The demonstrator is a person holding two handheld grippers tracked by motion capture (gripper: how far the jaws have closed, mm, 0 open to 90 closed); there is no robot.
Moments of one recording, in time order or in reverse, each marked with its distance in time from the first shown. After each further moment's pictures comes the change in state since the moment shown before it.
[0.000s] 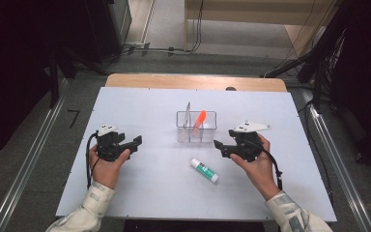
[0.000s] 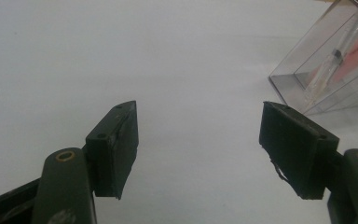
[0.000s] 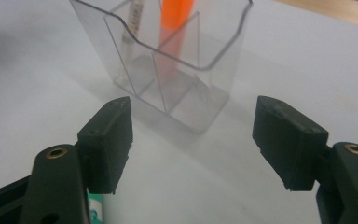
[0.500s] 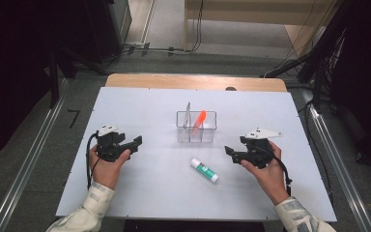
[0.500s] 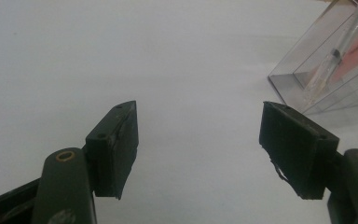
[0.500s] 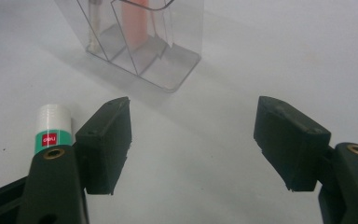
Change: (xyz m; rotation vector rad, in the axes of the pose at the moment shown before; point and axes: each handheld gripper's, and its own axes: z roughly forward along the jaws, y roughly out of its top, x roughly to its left) left arm -0.001 0.000 -0.001 -0.003 -0.001 0.001; right arm -0.017 -0.025 -0.013 0.032 -0.040 0.028
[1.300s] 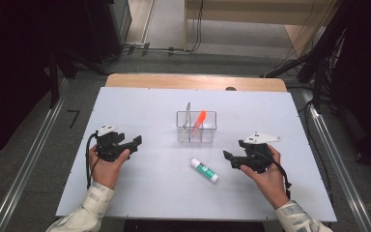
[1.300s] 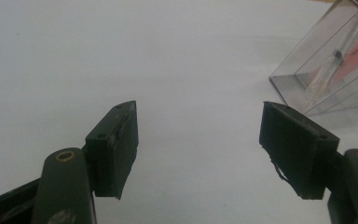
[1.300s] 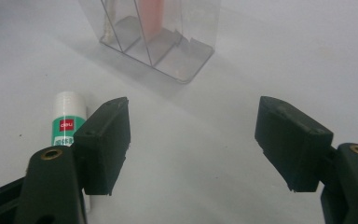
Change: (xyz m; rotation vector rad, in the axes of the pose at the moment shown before) left arm 0.001 0.000 0.000 0.000 0.005 0.000; right arm 0.010 -0.007 -0.003 0.000 0.018 -0.026
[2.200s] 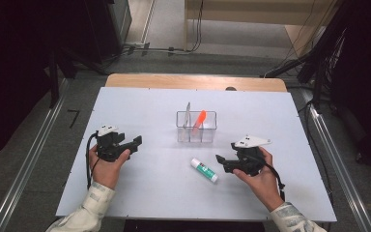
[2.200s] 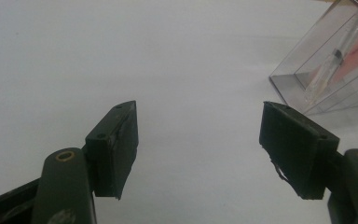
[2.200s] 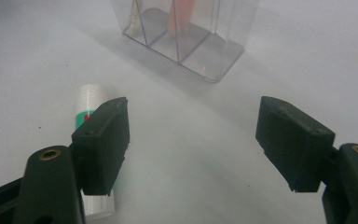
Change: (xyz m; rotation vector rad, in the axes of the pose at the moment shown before) left arm -0.001 0.000 0.000 -0.001 -0.002 -0.001; right arm 0.018 0.000 0.010 0.017 0.033 -0.048
